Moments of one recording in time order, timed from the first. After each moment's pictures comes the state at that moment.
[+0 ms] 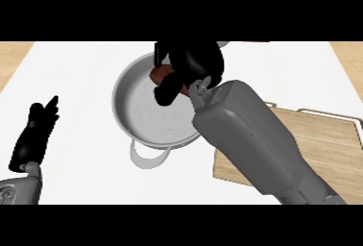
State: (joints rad) left arm -0.13 0.27 0.16 -1.44 -0.22 0.03 0.38; right arm -1.04 -0.02 0.34 -1.30 0.64 0.11 0.79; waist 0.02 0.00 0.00
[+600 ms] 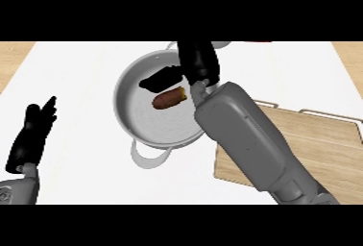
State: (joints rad) left arm -0.12 0.27 0.17 -1.45 -0.22 0.02 0.38; right arm -1.02 0.00 0.31 -1.14 0.40 -0.32 0.60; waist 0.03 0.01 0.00
